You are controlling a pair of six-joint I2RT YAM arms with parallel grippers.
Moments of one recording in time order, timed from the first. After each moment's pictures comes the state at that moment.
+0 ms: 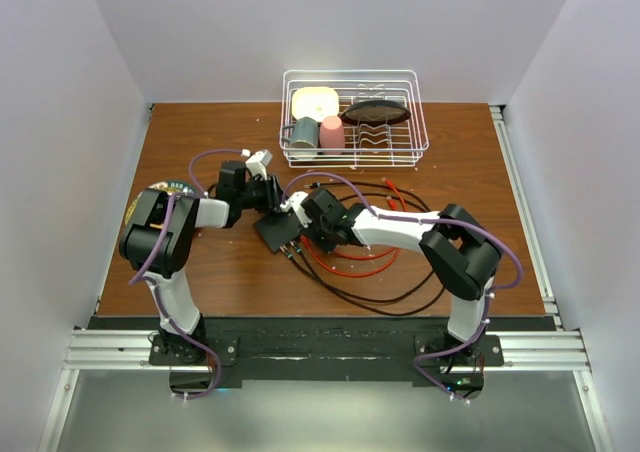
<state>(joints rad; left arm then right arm) -0.24 1.87 0.83 0.42 0.60 -0.39 0.88 1.87 1.16 -0.28 0.05 -0.07</state>
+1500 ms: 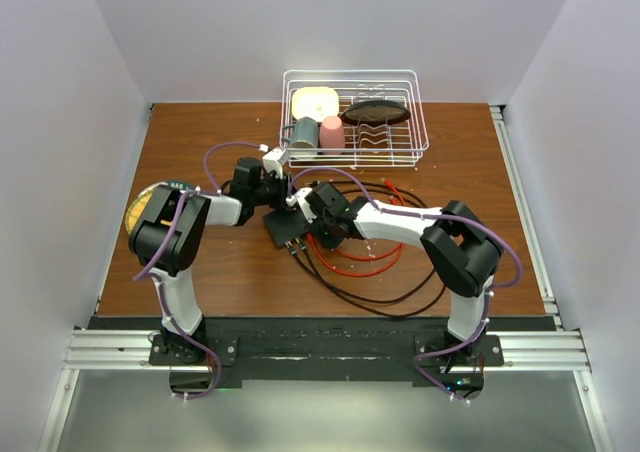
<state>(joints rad) -0.33 1.91 0.89 0.42 0.56 -0.28 0.83 1.88 1.20 -0.35 0.02 -0.04</state>
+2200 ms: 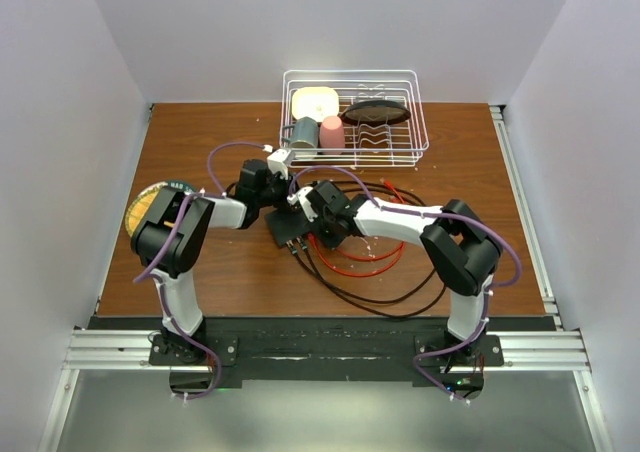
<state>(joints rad) -0.38 1.90 0.87 0.46 0.46 -0.28 0.82 1.89 1.23 -0.39 0.01 -0.03</state>
